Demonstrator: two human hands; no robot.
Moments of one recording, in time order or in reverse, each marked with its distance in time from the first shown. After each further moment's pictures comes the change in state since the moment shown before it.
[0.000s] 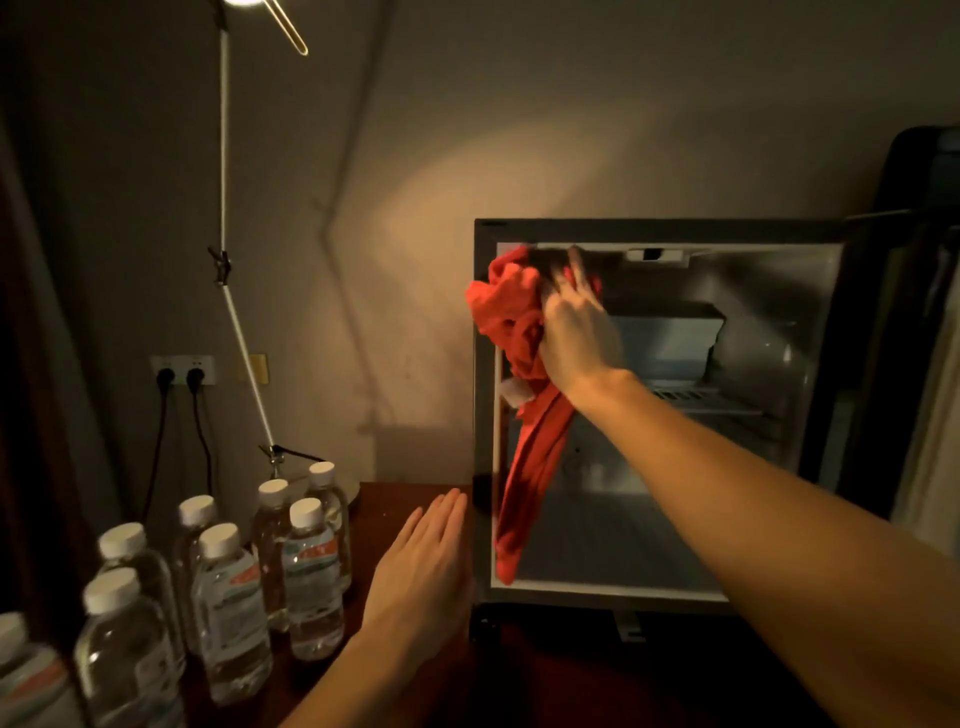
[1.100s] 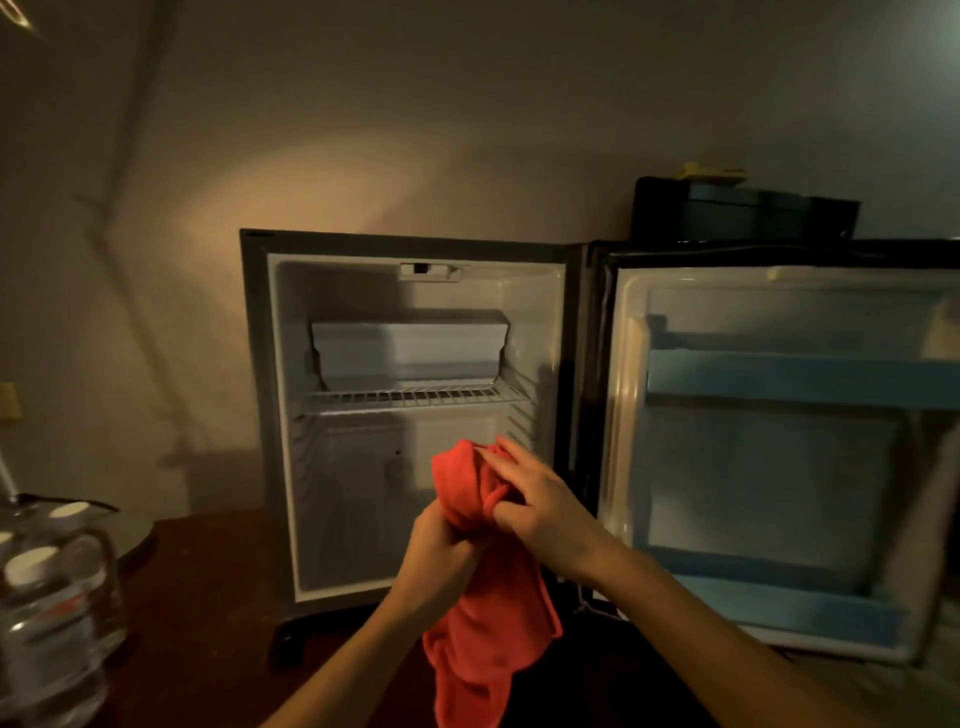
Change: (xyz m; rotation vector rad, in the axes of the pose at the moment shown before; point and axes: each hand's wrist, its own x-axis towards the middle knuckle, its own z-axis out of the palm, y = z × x) left_hand 0.059 0.216 -0.006 -1.424 0.043 -0.010; right_hand -0.207 0.094 -0.127 0.533 -0.515 0.372
